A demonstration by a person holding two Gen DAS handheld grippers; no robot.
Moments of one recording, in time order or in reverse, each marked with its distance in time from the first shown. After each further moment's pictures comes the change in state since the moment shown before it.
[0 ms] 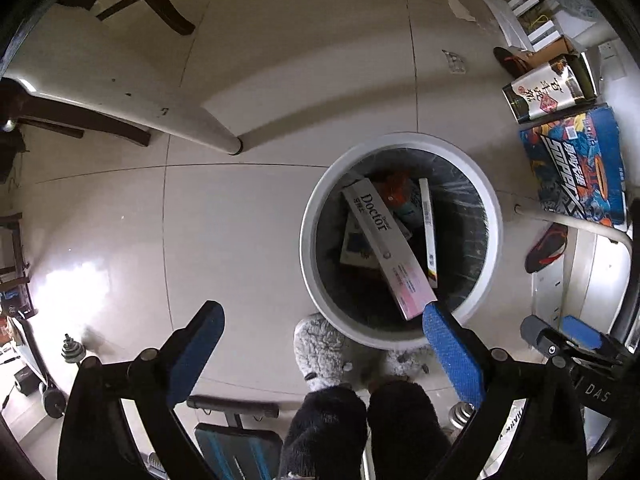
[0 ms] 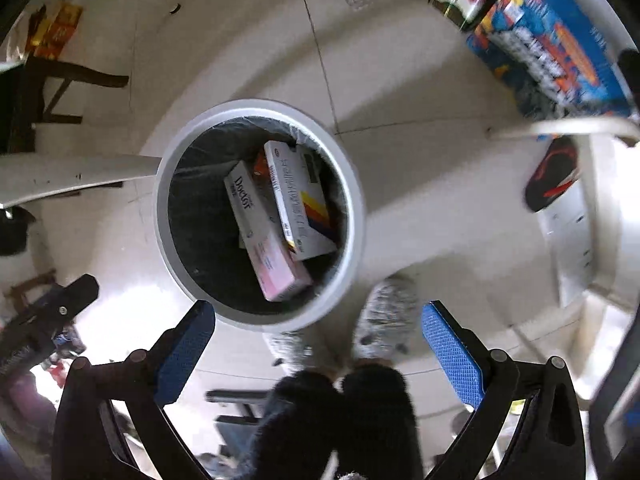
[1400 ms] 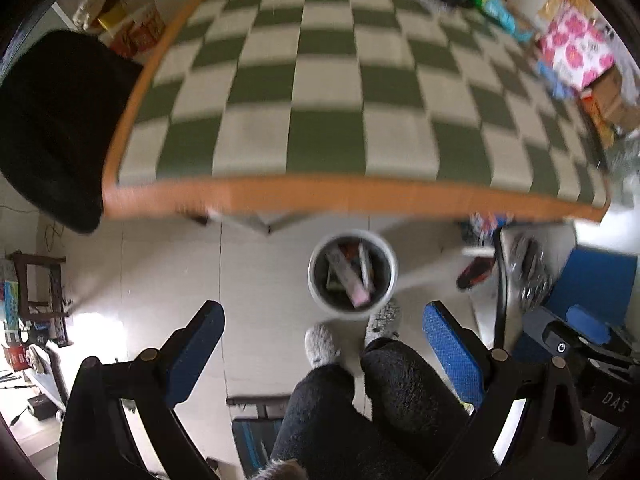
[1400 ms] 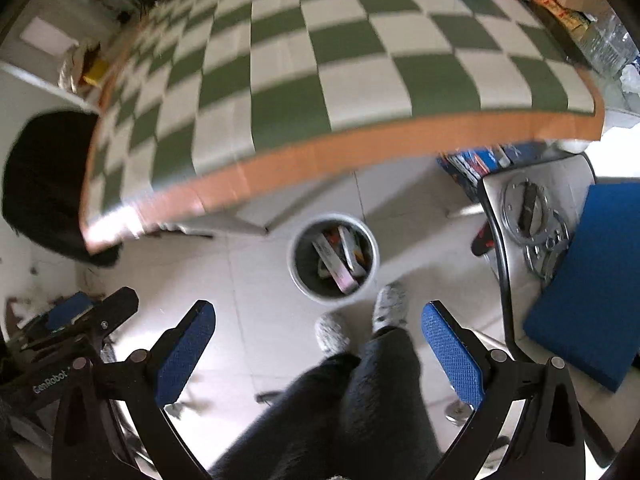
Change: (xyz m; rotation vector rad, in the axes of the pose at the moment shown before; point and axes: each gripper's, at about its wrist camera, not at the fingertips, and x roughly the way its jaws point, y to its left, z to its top) left arm -0.385 -0.017 -0.053 0.047 -0.294 -0.024; right arm -0.438 0.072 -0.104 0.000 -0.299 0.083
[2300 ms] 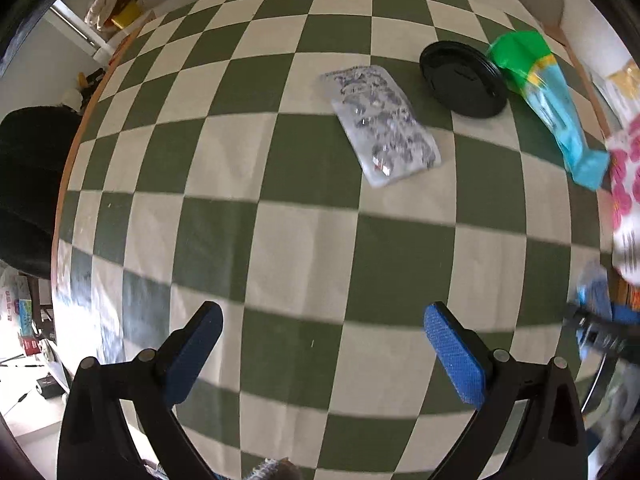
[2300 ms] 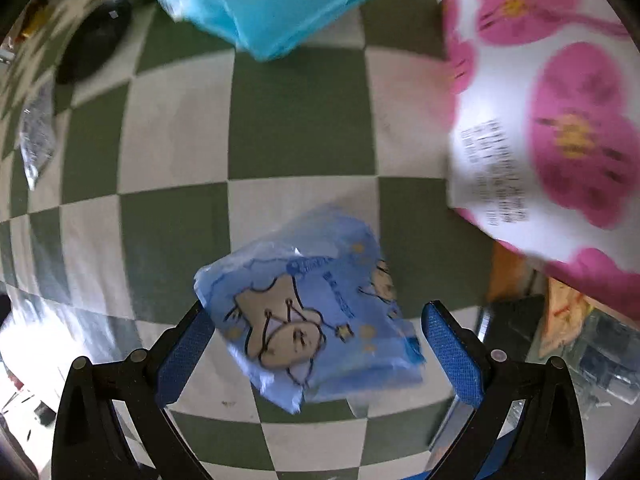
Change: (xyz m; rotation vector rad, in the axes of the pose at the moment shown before) left arm 0.103 -0.177 0.344 -0.102 0.068 0.121; right arm 0.092 -0.195 0.464 -0.137 0.236 -0.302
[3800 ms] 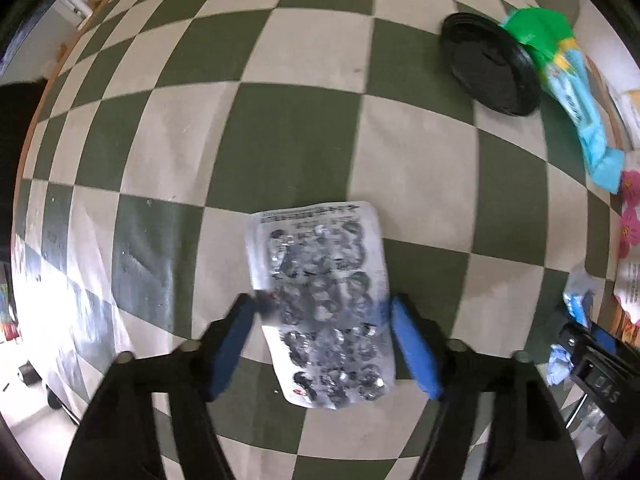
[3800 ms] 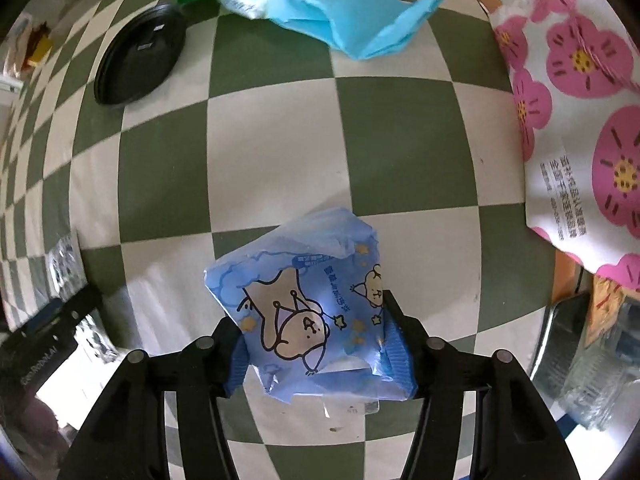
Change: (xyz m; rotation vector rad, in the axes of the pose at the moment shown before) left arm 0.055 0.006 0.003 -0.020 0.088 -0.080; right arm 0.026 0.064 0.022 0.050 -0.071 0.068
